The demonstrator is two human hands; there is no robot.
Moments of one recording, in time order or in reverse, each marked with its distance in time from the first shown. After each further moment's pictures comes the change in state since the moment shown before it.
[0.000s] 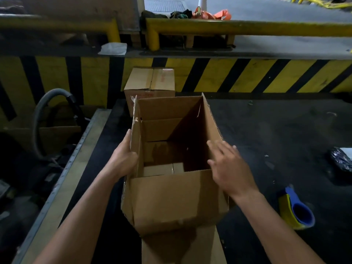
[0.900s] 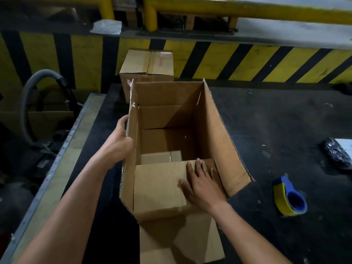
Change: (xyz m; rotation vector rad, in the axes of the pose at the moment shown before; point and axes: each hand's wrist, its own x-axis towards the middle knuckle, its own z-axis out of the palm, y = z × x) left_hand -0.002 0.003 -0.009 -0.038 -0.068 -0.026; right_hand -0.042 -0.027 0.101 0.100 -0.522 0.077
